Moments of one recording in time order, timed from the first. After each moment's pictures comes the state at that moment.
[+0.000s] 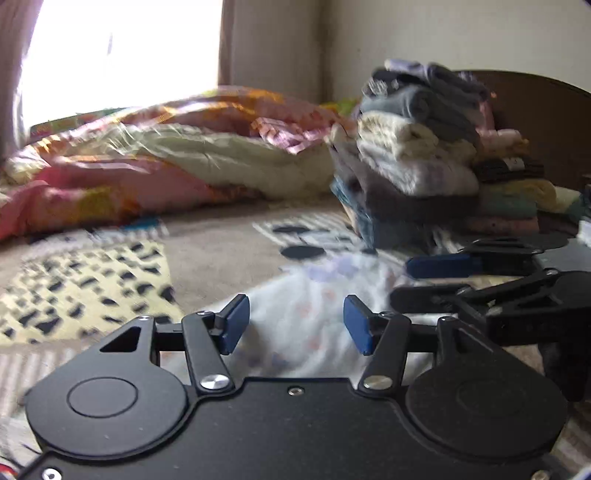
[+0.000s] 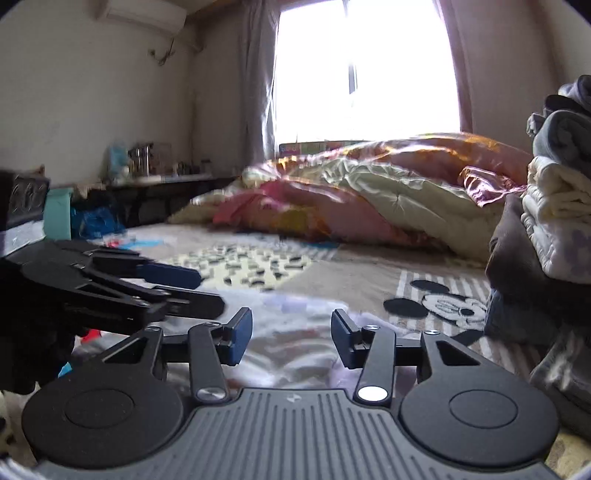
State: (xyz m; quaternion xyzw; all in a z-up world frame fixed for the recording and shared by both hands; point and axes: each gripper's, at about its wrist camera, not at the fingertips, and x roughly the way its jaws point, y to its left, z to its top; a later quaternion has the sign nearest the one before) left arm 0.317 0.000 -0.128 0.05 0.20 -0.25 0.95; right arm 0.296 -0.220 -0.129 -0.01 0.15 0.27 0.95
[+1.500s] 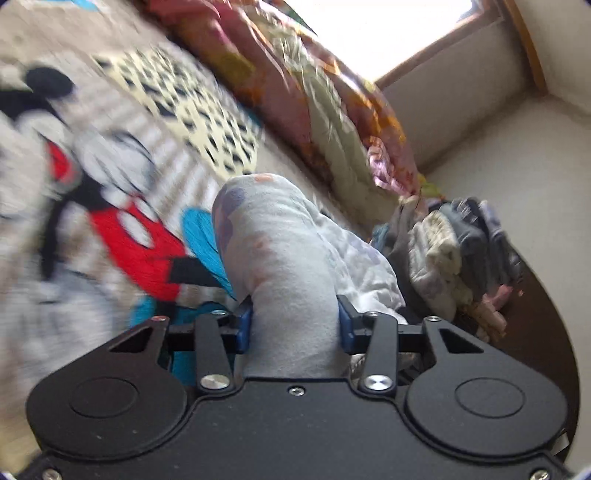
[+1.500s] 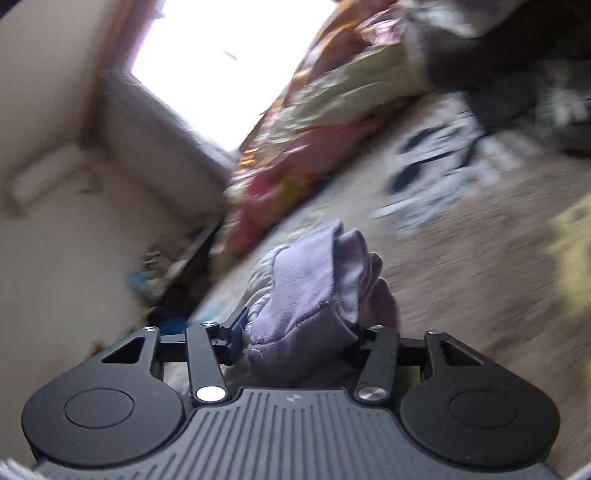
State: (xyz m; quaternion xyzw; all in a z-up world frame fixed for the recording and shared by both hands) left arm 0.206 0.119 -0.113 -0.38 0.28 -0.15 0.87; right arm 0.305 -0.269 -0.157 0.37 0.26 0.31 0.84
